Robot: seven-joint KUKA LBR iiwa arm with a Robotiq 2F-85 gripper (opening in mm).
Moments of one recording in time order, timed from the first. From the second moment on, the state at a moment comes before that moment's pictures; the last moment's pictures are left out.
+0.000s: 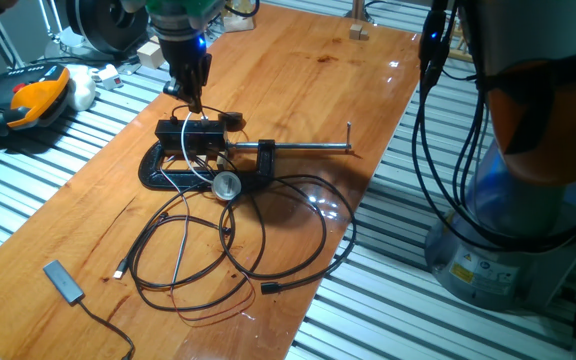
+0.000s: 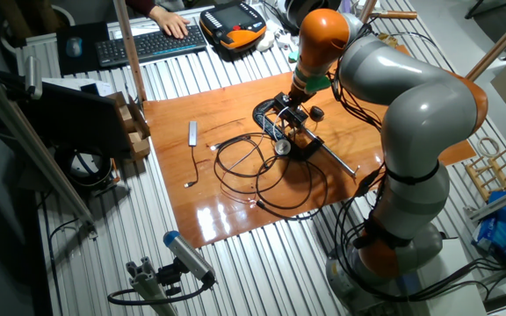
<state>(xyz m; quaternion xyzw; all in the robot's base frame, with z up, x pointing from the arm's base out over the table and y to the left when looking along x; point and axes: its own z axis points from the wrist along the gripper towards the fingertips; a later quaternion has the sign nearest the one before) 0.571 0.041 0.199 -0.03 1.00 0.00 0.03</state>
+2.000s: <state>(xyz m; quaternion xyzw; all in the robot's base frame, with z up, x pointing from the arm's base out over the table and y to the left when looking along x) 0.572 0.046 0.201 -0.03 1.00 -0.01 0.03</state>
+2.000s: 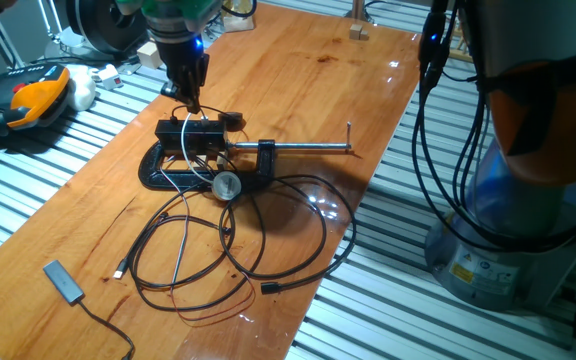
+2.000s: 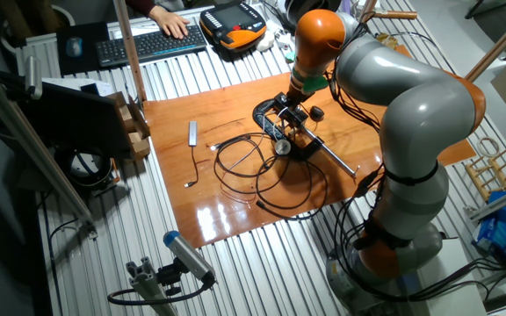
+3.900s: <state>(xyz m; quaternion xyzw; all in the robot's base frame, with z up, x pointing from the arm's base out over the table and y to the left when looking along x) 0.576 0.047 0.200 -0.03 1.00 0.00 0.03</state>
